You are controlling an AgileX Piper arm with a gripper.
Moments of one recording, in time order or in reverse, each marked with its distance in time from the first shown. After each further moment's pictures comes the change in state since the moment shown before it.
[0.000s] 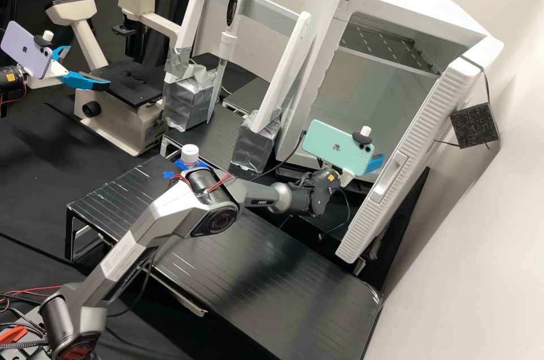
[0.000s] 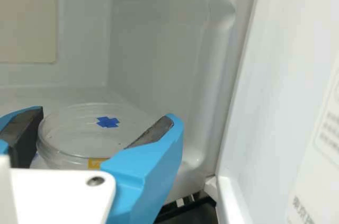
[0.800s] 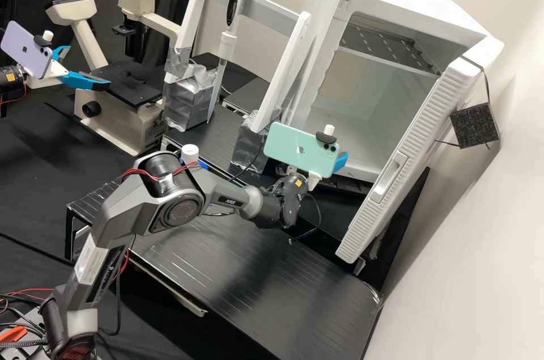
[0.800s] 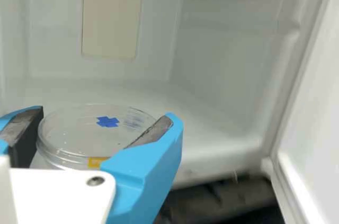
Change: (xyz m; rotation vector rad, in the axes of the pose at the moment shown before) arm -0.086 -0.018 -0.027 -0.034 0.093 -0.148
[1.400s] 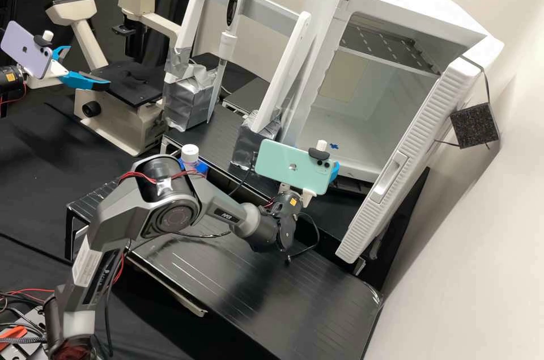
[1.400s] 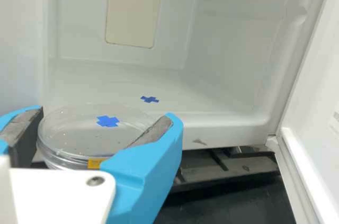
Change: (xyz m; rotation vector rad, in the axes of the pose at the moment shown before) arm -0.040 -0.004 0.018 -0.010 0.064 -0.028
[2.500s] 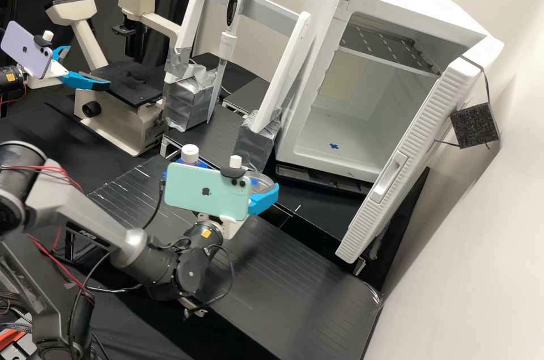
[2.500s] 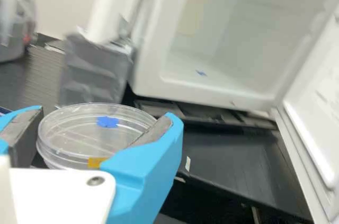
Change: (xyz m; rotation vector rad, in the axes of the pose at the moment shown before) arm -0.172 -0.048 -0.092 -0.163 -0.021 -0.064
